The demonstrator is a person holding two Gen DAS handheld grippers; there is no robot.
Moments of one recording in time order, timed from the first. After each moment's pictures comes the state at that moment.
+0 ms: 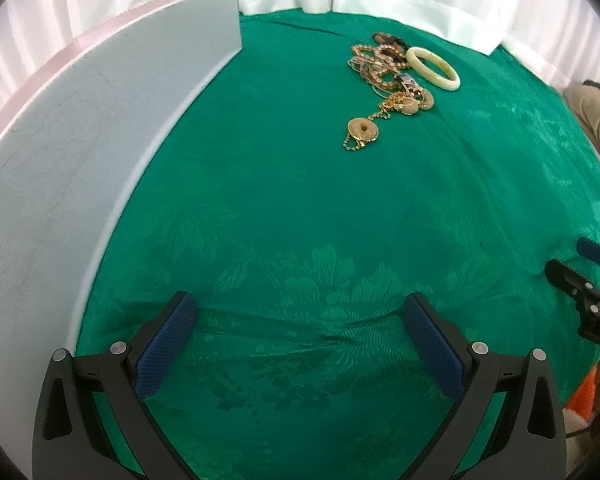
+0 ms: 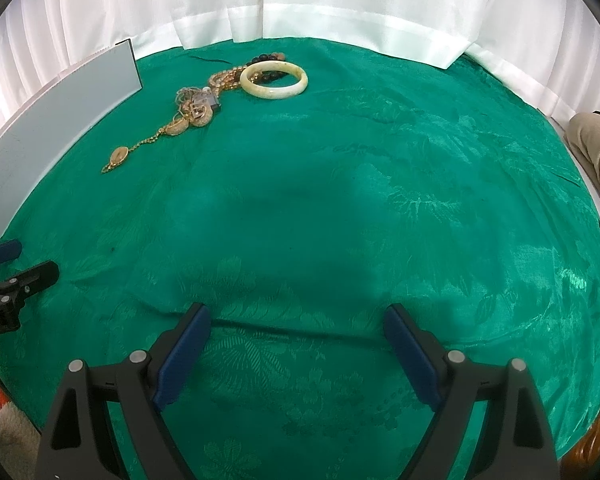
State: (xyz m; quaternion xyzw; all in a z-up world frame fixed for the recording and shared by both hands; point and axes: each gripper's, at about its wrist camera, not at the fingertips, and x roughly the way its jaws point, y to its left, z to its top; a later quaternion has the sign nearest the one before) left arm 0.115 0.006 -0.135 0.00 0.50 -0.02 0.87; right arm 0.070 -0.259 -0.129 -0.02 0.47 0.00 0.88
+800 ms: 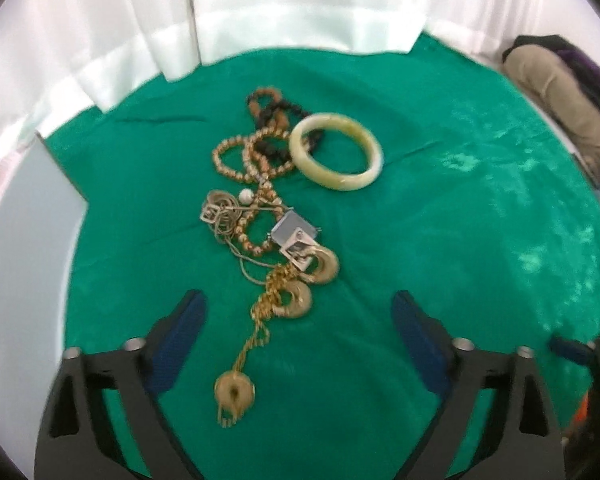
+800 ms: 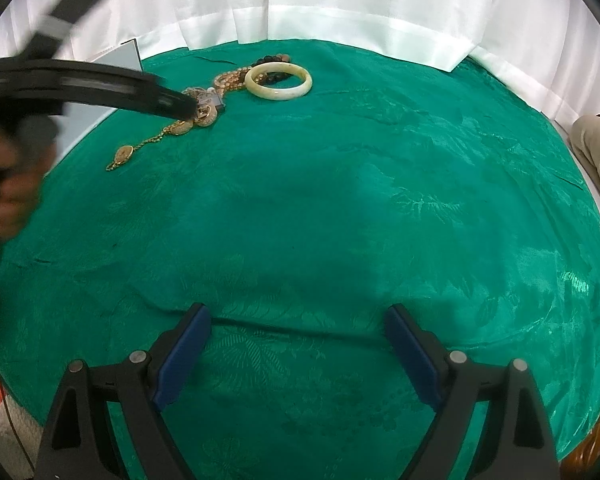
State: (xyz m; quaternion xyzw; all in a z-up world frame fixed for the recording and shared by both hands) left arm 0.267 -0.090 -0.110 0.09 0.47 -0.16 0.86; right arm 0.068 -0.259 -0.130 -0.02 0.46 0.00 0.89
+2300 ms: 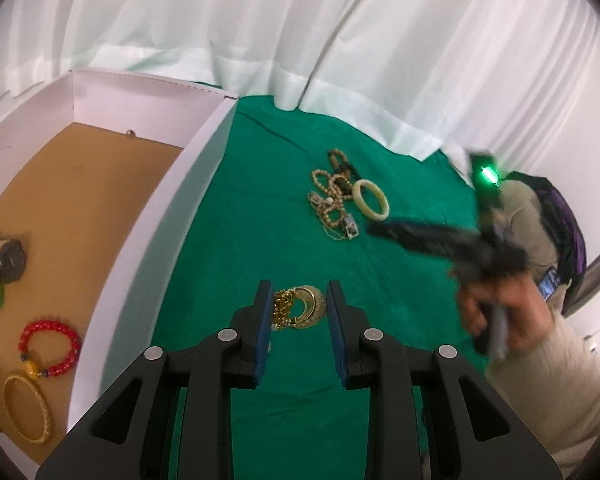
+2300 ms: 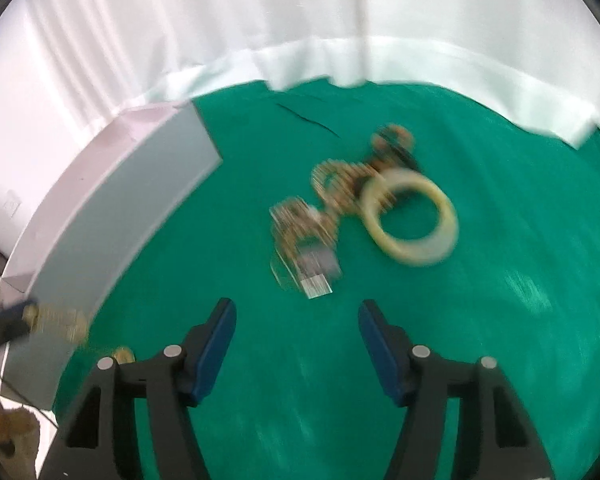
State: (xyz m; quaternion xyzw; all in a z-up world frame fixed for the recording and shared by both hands) left arm 0.133 0.082 -0.033 -0.14 0.40 -0.14 0.89; right arm 0.239 -0.196 -0.064 0.01 0.46 0.18 0.87
